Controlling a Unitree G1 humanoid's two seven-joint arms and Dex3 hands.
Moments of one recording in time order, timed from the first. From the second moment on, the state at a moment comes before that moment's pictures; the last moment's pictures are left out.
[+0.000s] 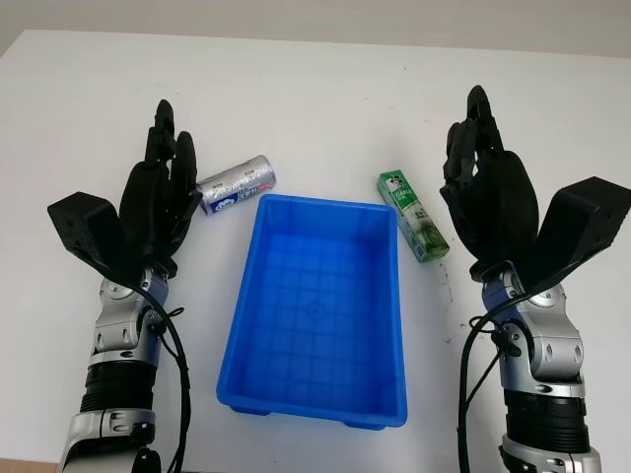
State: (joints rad) left arm -0.47 0.21 0.22 0.34 -0.26 -0.08 -0.23; right arm -0.36 -0.15 -0.16 -0.14 0.21 0.30 0.08
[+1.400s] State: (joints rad) left arm -0.49 0.20 0.23 0.39 -0.25 -0.10 -0.23; right arm -0.67 -0.81 0.07 0.32 -0.44 -0.36 0.34
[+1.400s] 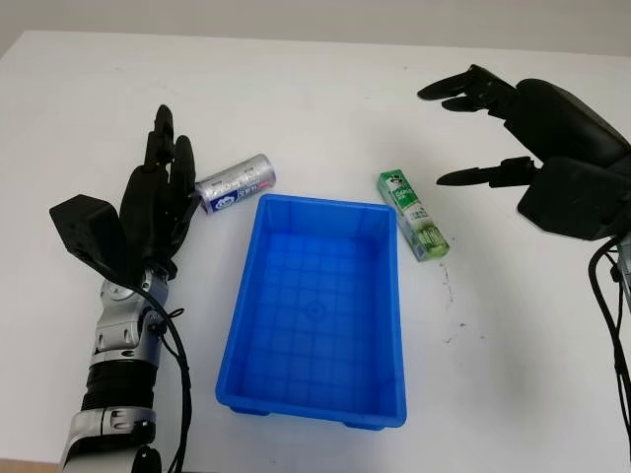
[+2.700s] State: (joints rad) left arm -0.53 0.20 0.23 0.46 -0.25 -0.12 -0.25; right arm -0.98 -0.99 0.47 0.62 -1.25 -0.88 -0.46
